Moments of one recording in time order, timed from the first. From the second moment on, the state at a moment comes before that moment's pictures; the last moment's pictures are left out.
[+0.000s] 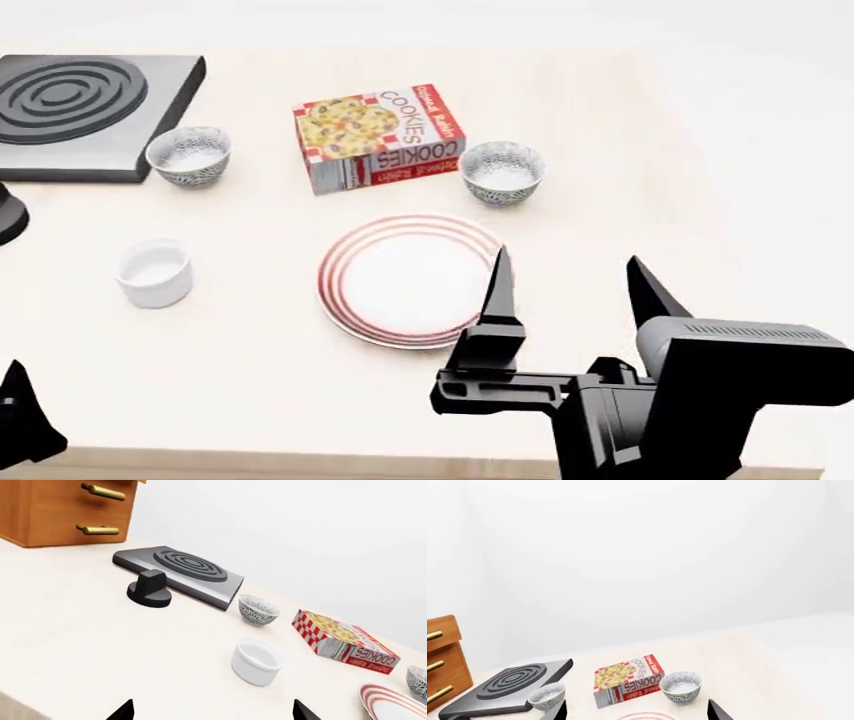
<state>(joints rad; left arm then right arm) -0.22 -0.20 -0.24 -0.12 -0.48 -0.15 -0.04 0.31 0.20 0.00 -0.60 0.56 0.66 0.23</state>
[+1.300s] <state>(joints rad) -0.23 -0.22 -0.22 -0.14 -0.50 -0.14 -0.05 0.32 0.24 -0.06 -0.58 0.57 0.65 0.24</state>
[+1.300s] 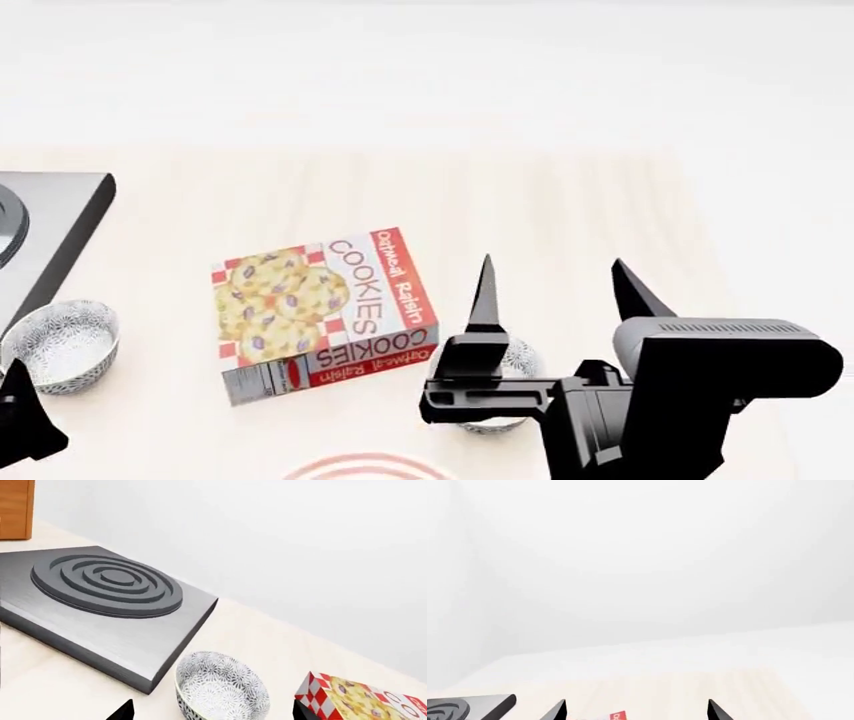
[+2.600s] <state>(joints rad) -0.22 -0.23 -0.20 -0.15 -0.53 -0.14 -0.07 1.00 0.23 -0.22 0.37 0.47 0.82 0.20</state>
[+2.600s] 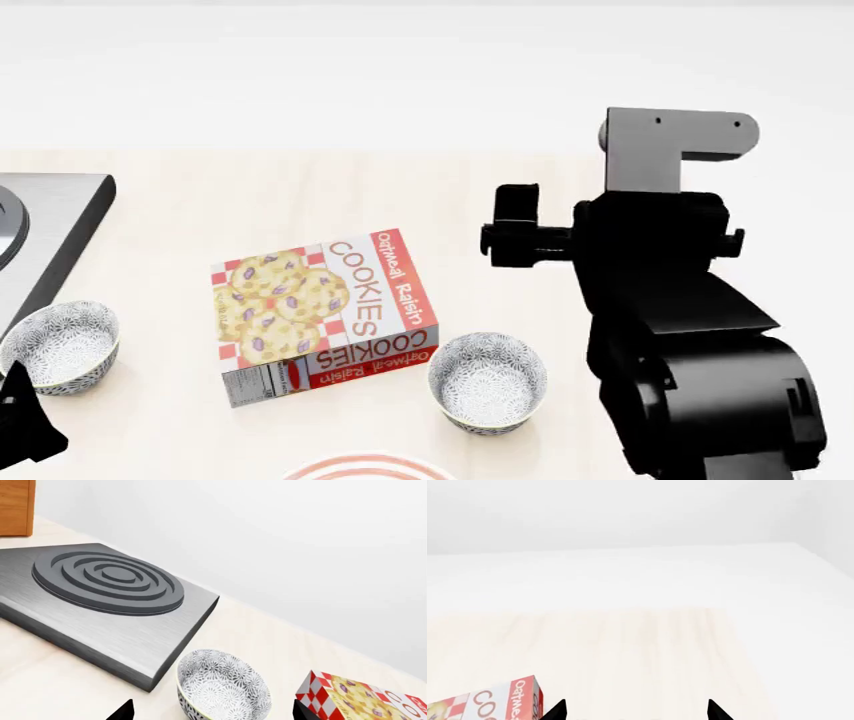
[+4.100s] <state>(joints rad) -0.22 -0.25 -0.18 -0.15 -0.56 -0.13 -0.09 1.31 0.05 0.09 1.31 0.04 0.88 -0.07</state>
